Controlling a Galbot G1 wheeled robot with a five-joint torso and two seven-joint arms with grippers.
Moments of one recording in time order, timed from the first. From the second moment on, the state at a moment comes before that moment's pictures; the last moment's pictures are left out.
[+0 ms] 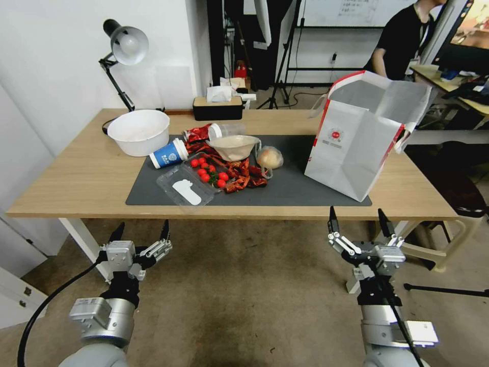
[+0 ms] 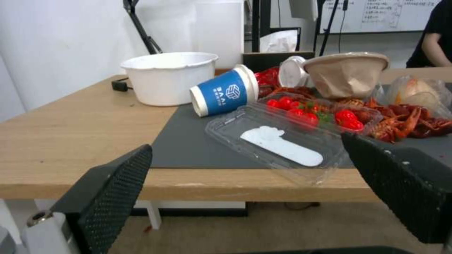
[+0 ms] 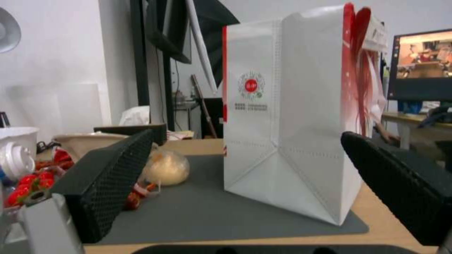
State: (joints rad) left arm 1.81 -1.28 -0.56 -2.35 -0.28 0.03 -0.22; right arm -1.77 1.31 0.52 2.34 0.12 0.27 0.21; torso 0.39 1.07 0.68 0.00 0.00
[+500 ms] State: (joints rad) left arm 1.81 -1.29 -0.56 -2.35 -0.27 0.04 -0.21; right arm -1.78 1.40 0.46 2.27 0.07 0.31 0.17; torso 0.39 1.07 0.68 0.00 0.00
